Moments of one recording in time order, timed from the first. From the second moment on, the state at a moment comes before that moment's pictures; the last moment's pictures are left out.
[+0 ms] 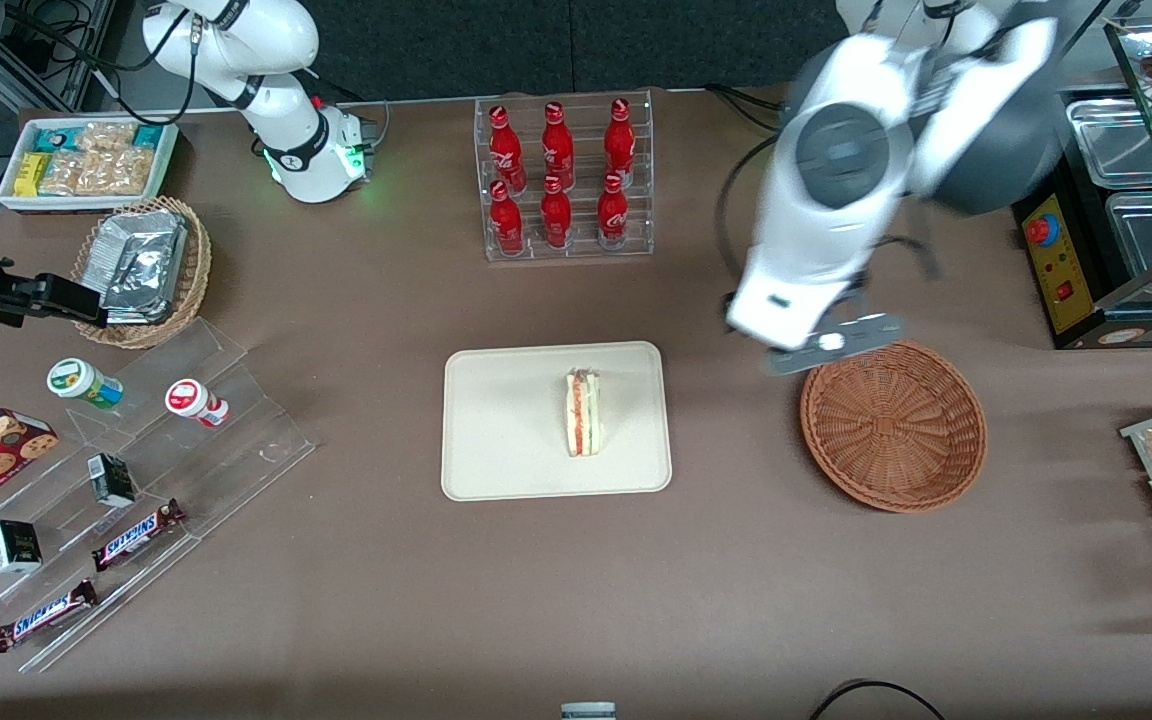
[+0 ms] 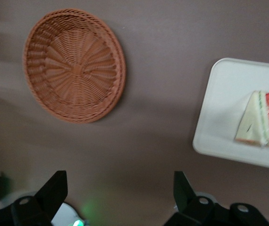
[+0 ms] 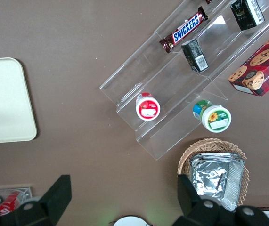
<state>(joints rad) -0.66 0.23 0.24 -1.40 0.01 1.42 -0.59</state>
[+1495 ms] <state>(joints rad) 0.03 0.05 -0.08 -1.49 -0.02 1.34 0.02</state>
